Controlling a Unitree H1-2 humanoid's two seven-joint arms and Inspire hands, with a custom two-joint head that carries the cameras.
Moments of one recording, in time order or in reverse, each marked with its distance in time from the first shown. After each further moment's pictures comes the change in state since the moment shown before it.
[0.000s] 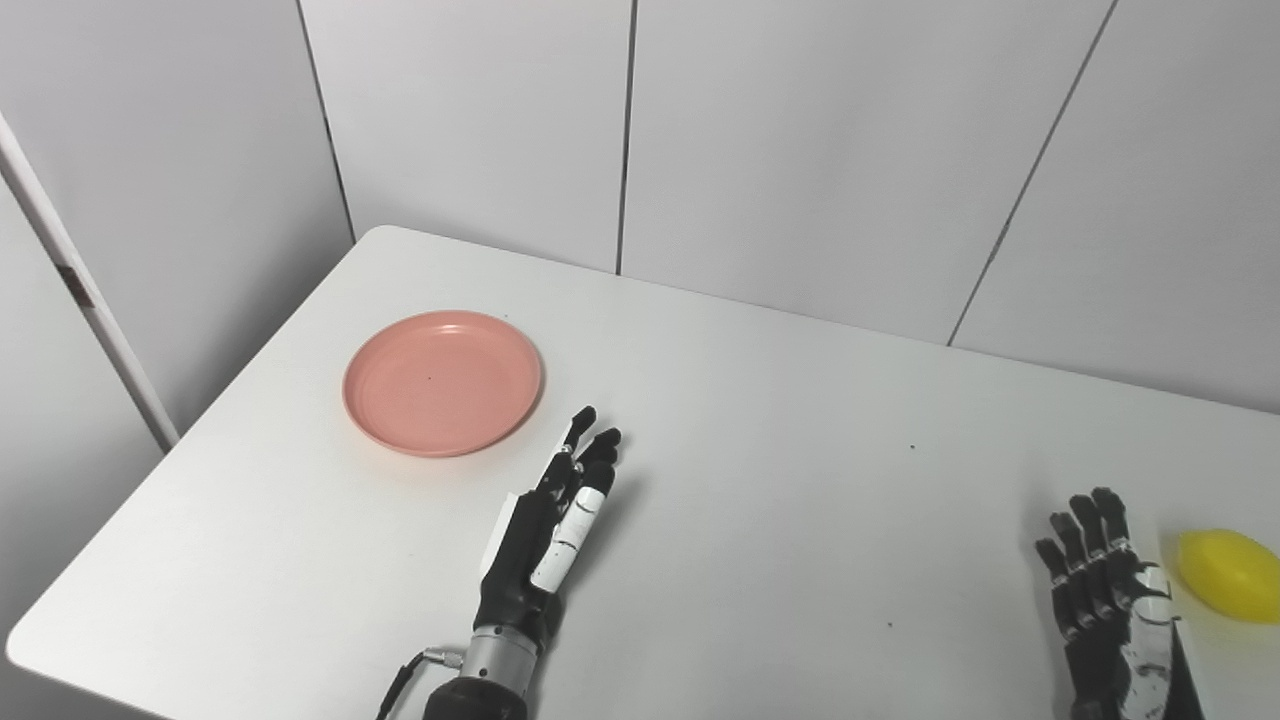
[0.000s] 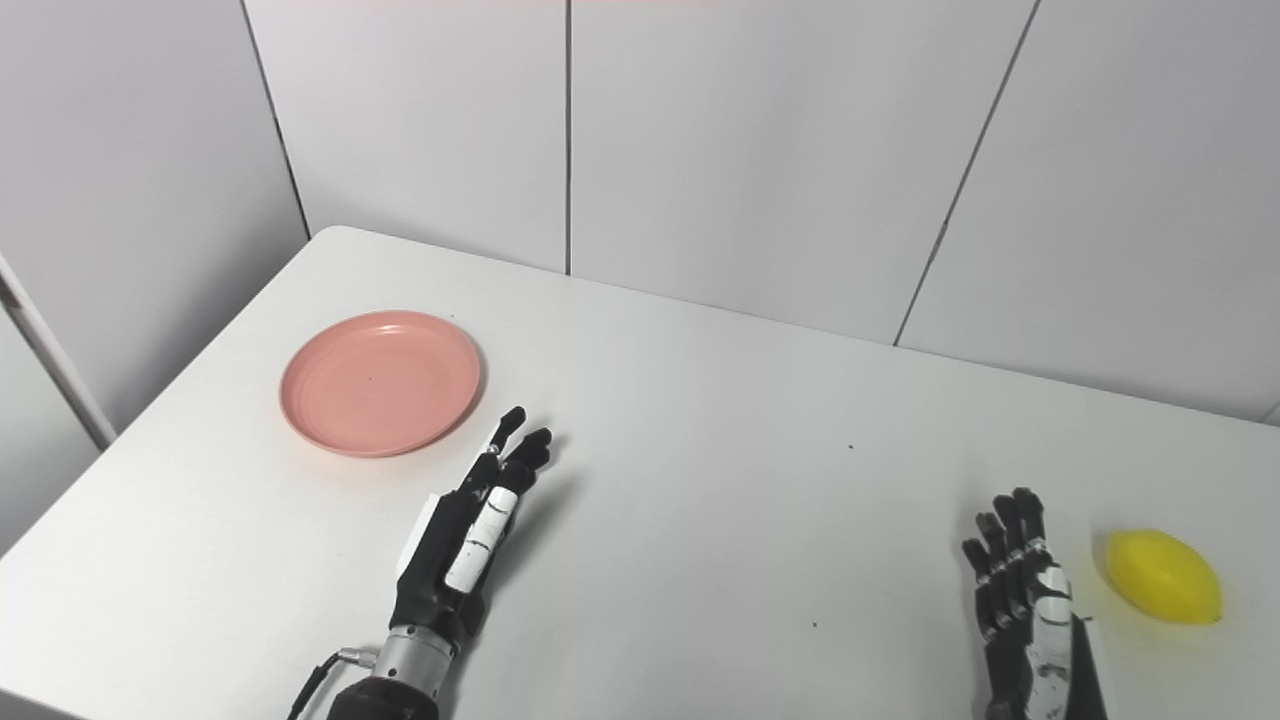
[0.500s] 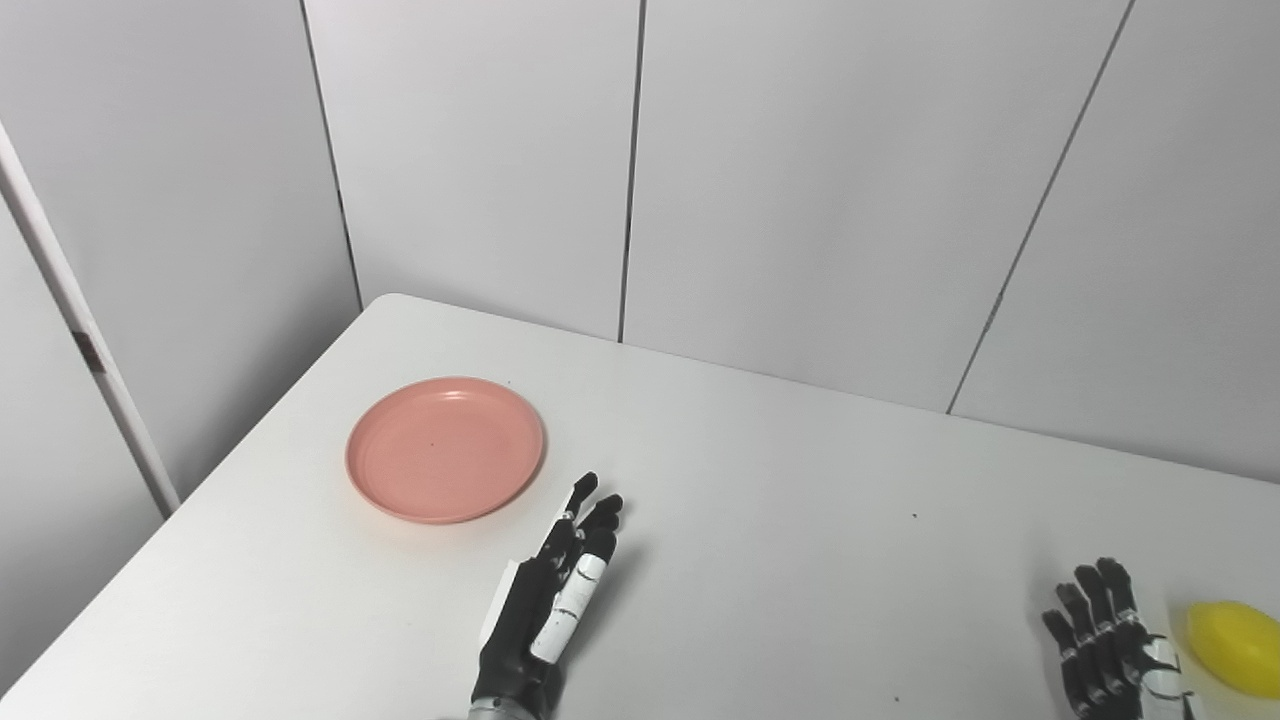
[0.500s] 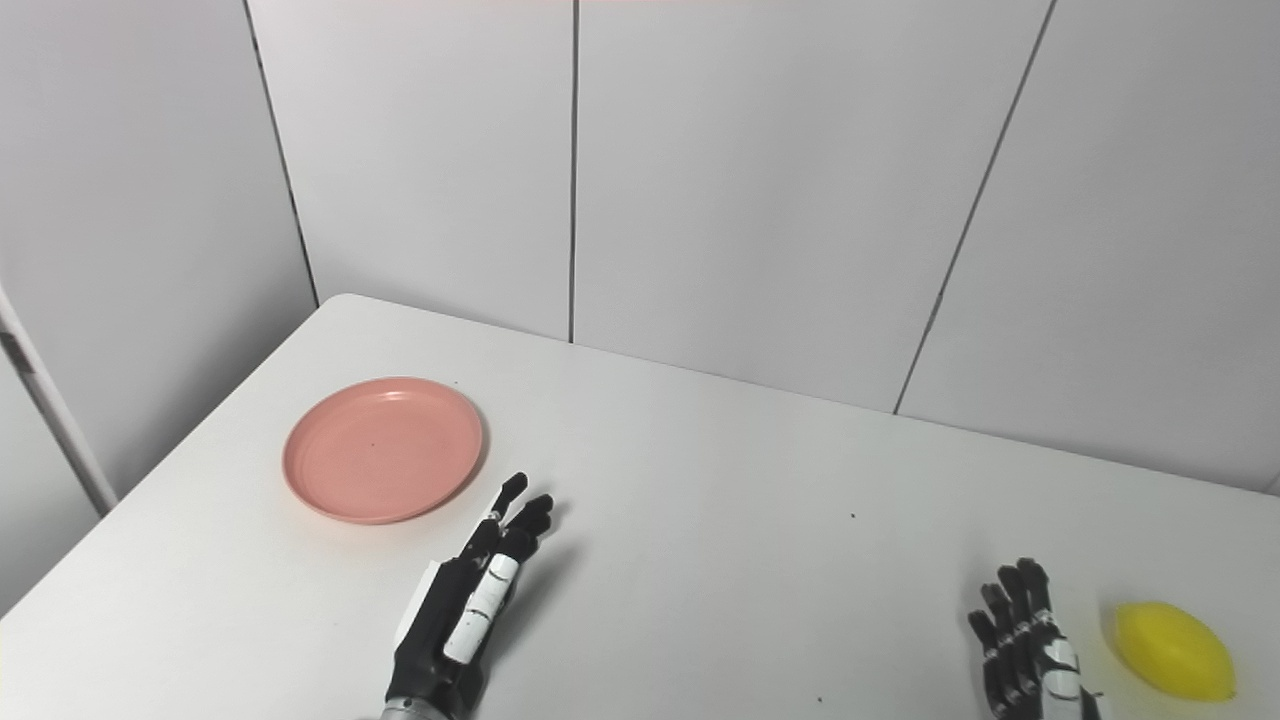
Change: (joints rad) left arm -0.001 0.000 0.000 0.003 -0.001 -0.004 0.000; right arm -0.001 0.001 -0.002 0.003 0.001 0.000 0.000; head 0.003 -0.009
